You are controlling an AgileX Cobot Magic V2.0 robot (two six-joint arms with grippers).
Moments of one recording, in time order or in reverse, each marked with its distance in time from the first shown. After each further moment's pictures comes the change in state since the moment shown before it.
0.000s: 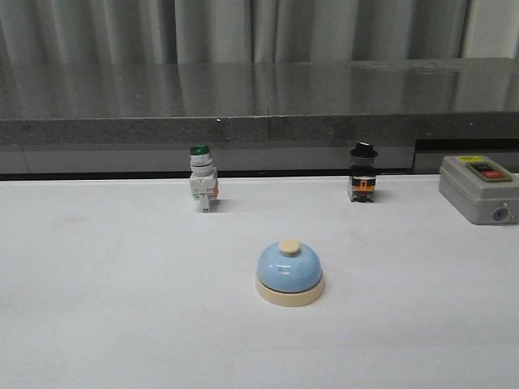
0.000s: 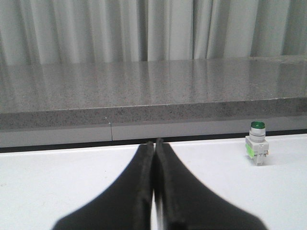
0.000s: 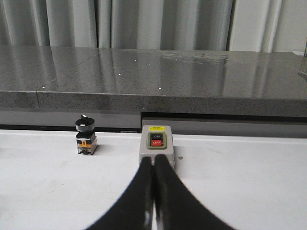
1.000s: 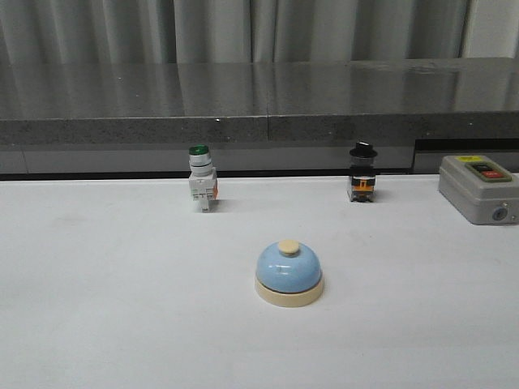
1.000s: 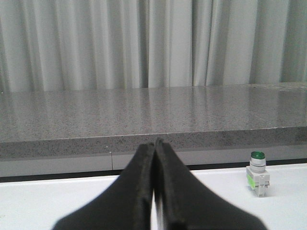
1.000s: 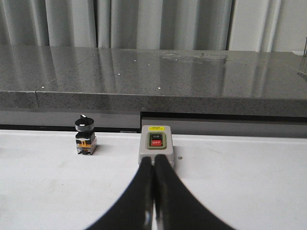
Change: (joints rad) left arm 0.000 0.000 0.000 0.004 -0.094 -0.002; right arm 0.000 0.000 0.000 0.000 0.000 0.000
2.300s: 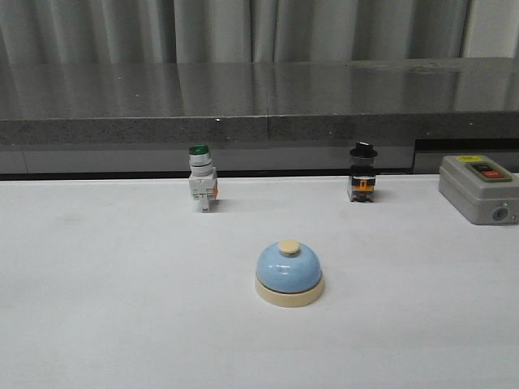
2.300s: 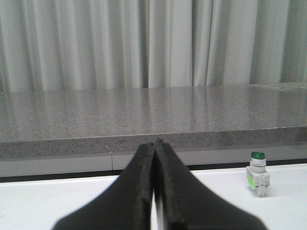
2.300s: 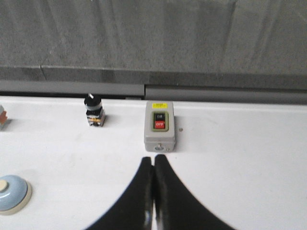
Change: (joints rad) left arm 0.000 0.000 0.000 0.000 0.000 -0.002; right arm 0.000 0.500 -0.726 0.000 0.636 0.018
